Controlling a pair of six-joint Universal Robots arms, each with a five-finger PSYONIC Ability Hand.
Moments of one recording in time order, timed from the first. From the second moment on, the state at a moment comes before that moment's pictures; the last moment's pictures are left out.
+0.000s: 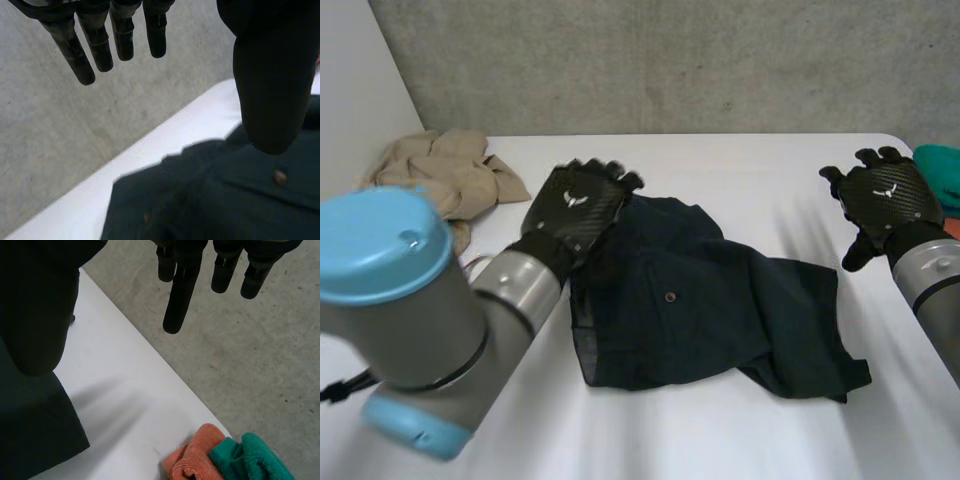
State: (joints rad) left arm 4.07 -1.85 -1.60 3.37 -1.55 3.35; right arm 1.74 -1.41 1.80 -0.32 1.41 2.61; left_hand 0.29 0.28 0.27 0.27 0.09; right_hand 0.23 0.72 0.21 0.20 0.04
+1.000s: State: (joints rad) left arm 4.00 -2.07 -1.20 3.90 -1.34 3.46; right arm 1.74 -1.44 1.81 -0.25 1.42 2.62; left_hand 1.10 1.20 1.19 1.20 0.98; right_hand 0.23 0.72 0.21 0.20 0.04
